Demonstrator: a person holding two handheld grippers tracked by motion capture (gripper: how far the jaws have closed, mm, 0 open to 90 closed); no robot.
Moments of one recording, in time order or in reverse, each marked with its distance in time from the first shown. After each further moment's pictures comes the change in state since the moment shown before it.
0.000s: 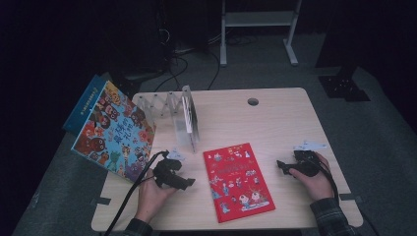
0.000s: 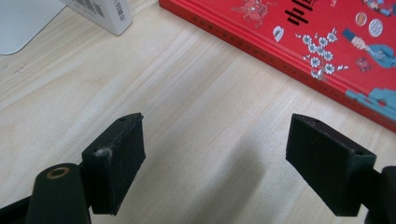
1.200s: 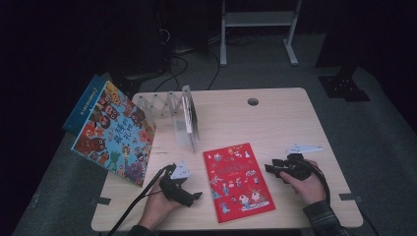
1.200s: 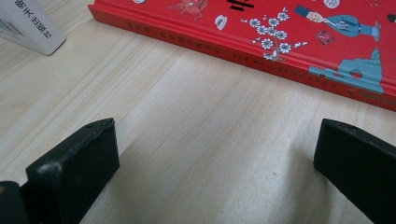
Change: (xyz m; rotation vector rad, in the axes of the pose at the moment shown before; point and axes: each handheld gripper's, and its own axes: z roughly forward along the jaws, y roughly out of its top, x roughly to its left) left arm -0.023 -0.024 0.021 -0.125 -0.036 0.158; right arm 0.046 0.015 -0.022 -0.020 0.274 0.075
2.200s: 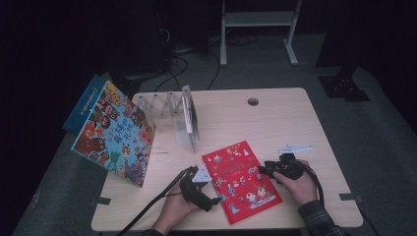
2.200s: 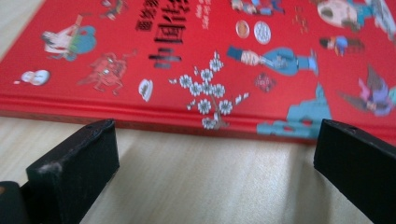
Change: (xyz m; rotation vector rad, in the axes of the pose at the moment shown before) left arm -0.035 0.033 0.032 0.006 -0.098 0.108; right arm 0.007 0.003 0.018 0.037 0.052 0.015
